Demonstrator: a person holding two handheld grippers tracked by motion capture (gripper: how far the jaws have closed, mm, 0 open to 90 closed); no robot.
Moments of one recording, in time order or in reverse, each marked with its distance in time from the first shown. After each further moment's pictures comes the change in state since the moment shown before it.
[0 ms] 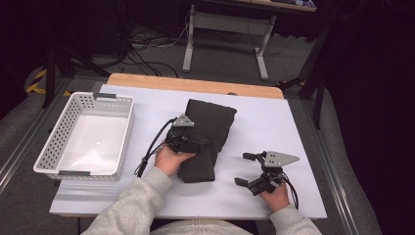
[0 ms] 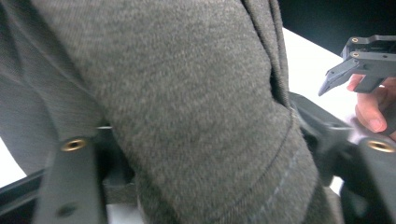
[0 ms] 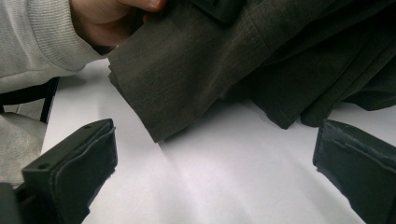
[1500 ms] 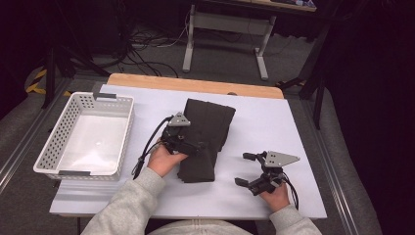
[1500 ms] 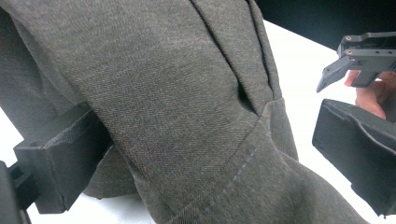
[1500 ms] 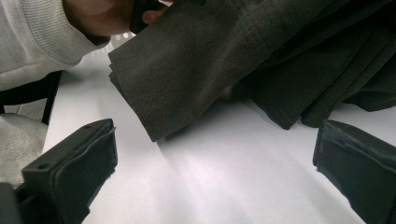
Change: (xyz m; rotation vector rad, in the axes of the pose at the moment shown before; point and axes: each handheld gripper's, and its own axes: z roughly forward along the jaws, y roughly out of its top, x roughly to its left) left arm 0.000 0.005 -0.019 -0.018 0.020 0.077; right arm 0.000 0.000 0.000 -0.005 0.002 -0.001
